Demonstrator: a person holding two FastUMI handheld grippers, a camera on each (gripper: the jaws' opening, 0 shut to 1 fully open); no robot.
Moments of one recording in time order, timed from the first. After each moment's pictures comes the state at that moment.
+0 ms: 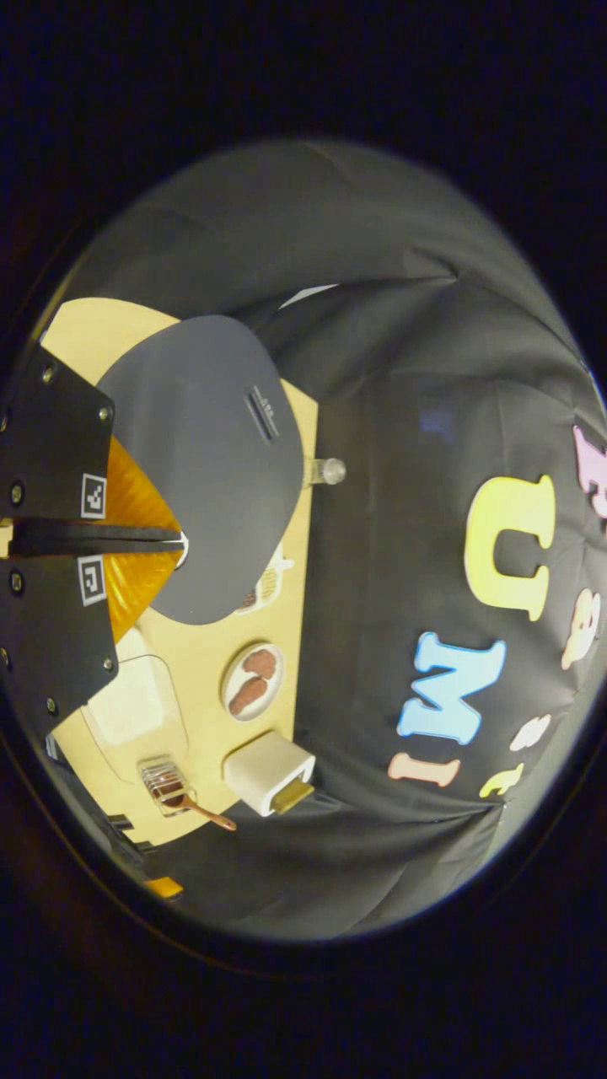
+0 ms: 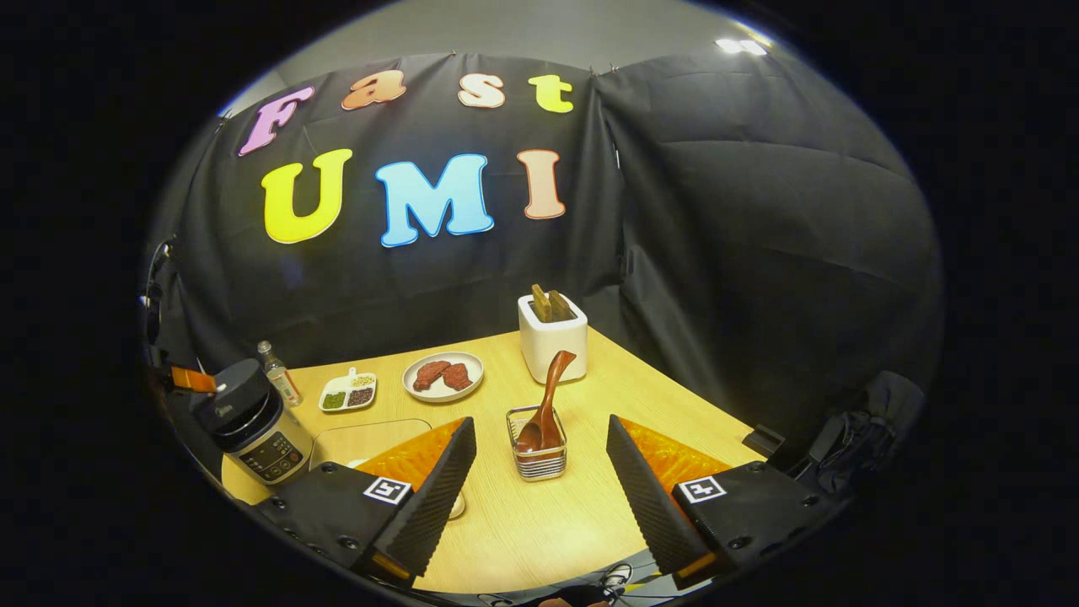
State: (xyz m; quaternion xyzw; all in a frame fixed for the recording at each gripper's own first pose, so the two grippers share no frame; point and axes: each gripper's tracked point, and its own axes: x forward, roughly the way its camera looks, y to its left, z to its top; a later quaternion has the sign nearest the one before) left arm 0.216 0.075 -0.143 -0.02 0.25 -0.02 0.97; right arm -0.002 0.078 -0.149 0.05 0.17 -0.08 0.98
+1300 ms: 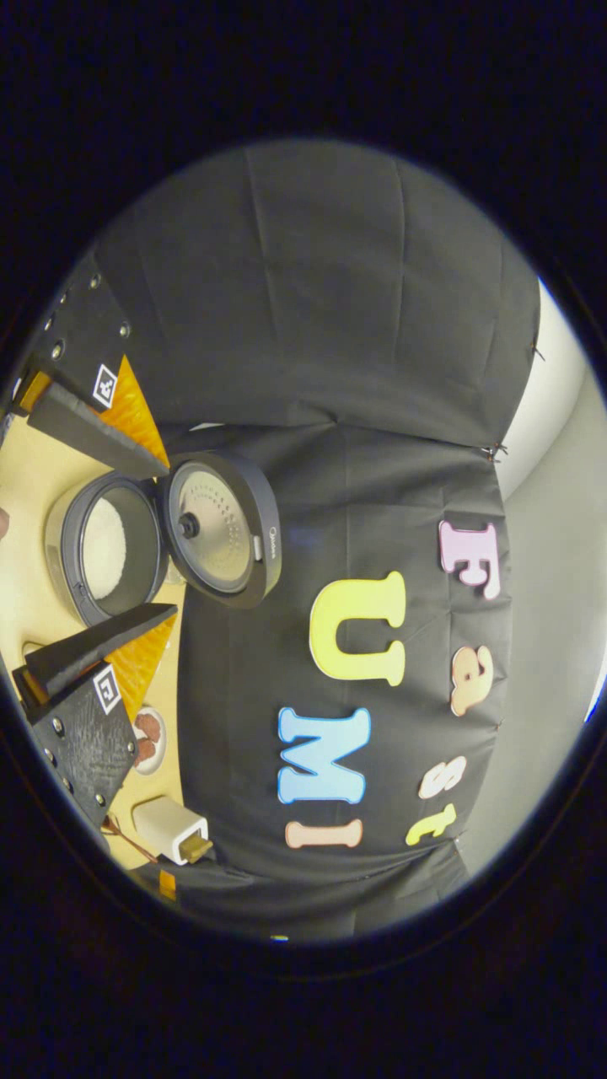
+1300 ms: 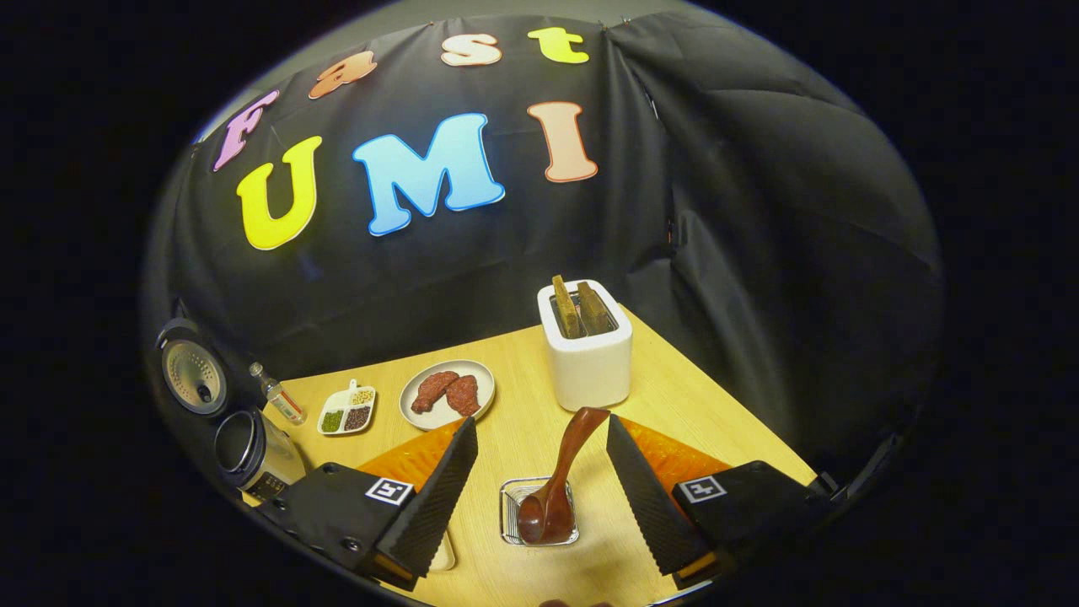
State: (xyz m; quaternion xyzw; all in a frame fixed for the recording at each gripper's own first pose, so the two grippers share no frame) left arm 0.094 0.081 -0.034 0.00 0.05 0.19 0.98; right arm 0.185 0.039 -0.172 0.09 0.24 0.01 0.97
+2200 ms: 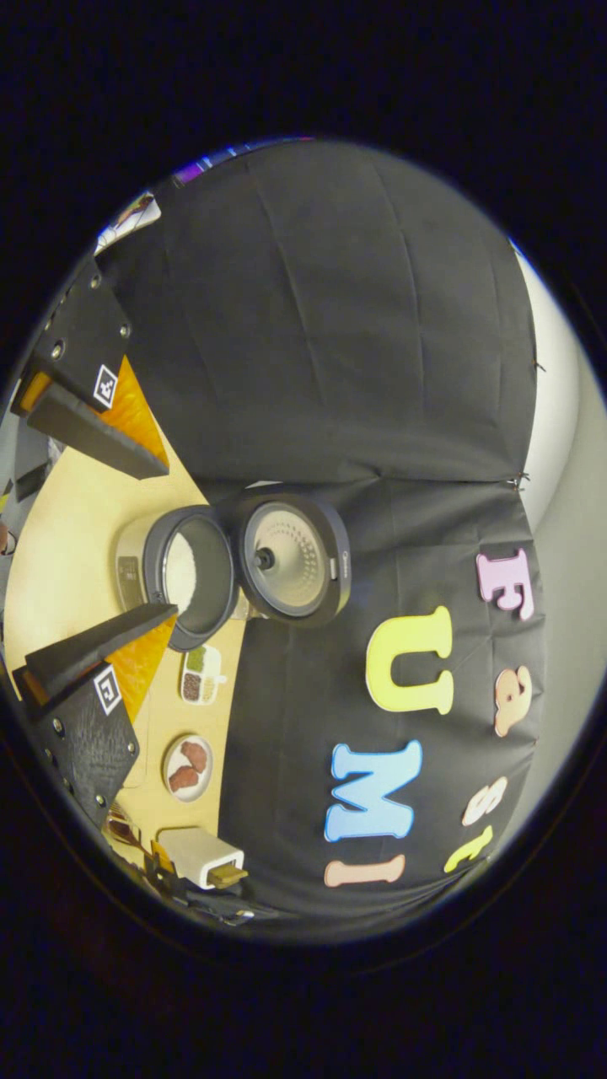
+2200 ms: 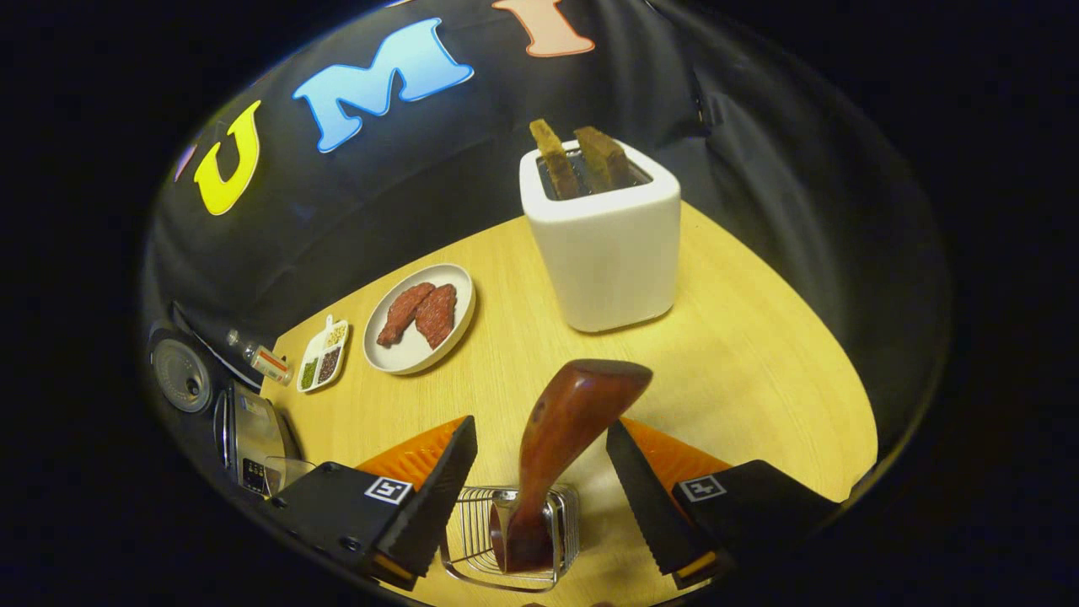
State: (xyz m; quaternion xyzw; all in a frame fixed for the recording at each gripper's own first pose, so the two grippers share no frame) left arm 0.005 0.013 -0.094 0.00 0.14 0.30 0.94; right arm 0.246 0.050 -0.315 0.15 0.42 0.08 0.89
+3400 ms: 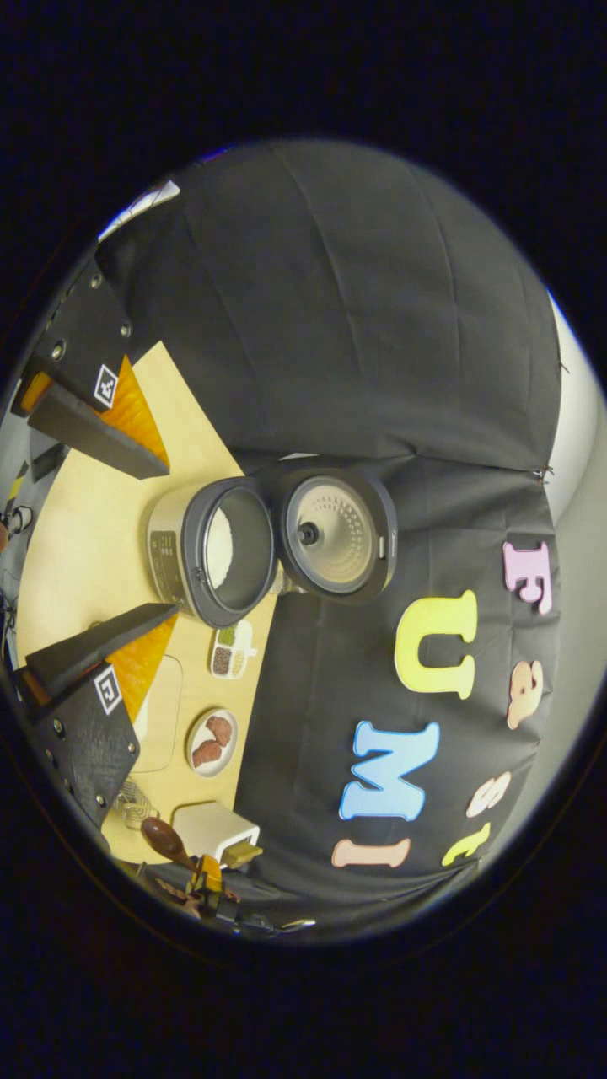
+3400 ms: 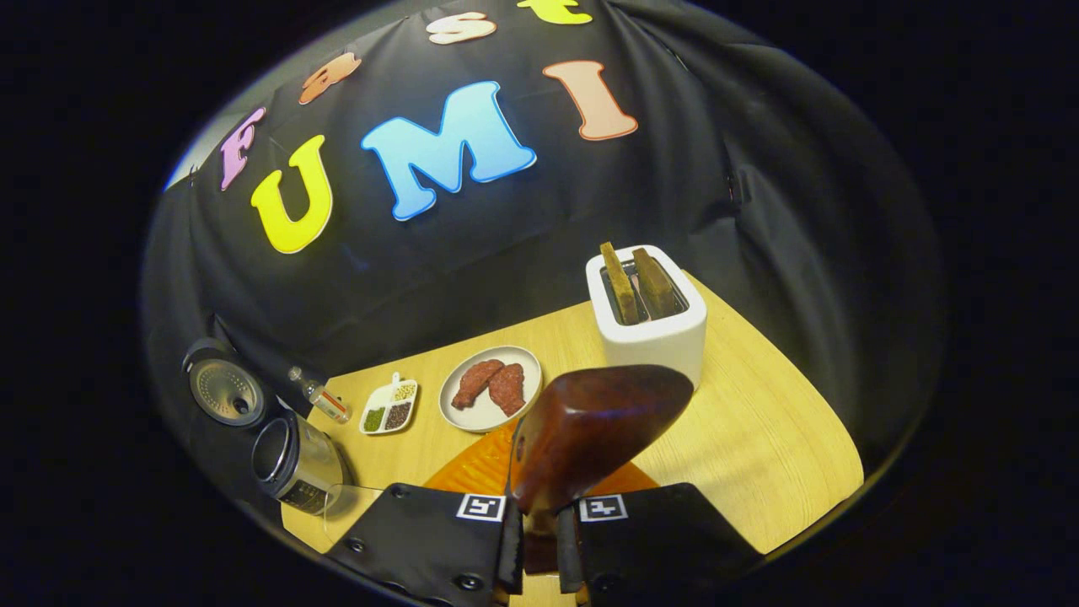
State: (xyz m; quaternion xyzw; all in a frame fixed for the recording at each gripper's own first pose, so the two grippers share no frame) left arm 0.016 0.019 -0.138 -0.05 0.17 0.23 0.96; right arm 0.233 0.072 -0.182 0.14 0.27 0.11 0.95
